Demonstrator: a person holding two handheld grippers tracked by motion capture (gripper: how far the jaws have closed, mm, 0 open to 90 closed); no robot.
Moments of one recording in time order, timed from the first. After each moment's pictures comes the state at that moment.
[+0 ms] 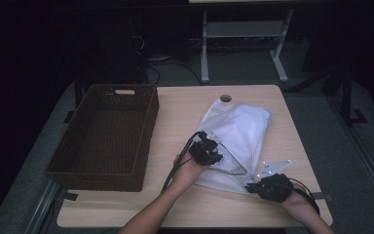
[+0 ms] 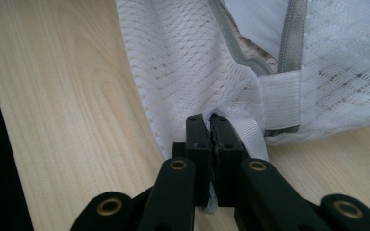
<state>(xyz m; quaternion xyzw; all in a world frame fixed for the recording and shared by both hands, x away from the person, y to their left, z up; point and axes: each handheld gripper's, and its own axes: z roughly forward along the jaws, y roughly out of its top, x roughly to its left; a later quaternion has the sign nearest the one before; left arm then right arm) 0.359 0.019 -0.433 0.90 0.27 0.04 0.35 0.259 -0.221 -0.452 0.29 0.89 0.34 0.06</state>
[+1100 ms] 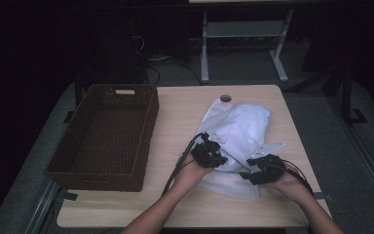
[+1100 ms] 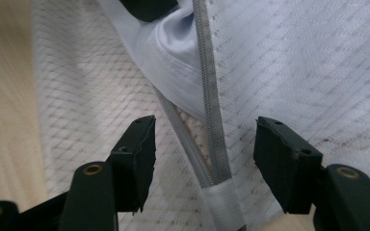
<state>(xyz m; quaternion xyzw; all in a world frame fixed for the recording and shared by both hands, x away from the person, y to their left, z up) 0.341 0.008 -0.421 0.90 0.25 0.02 0.37 0.307 -0.215 -0.447 0.31 0.89 0.33 0.10</state>
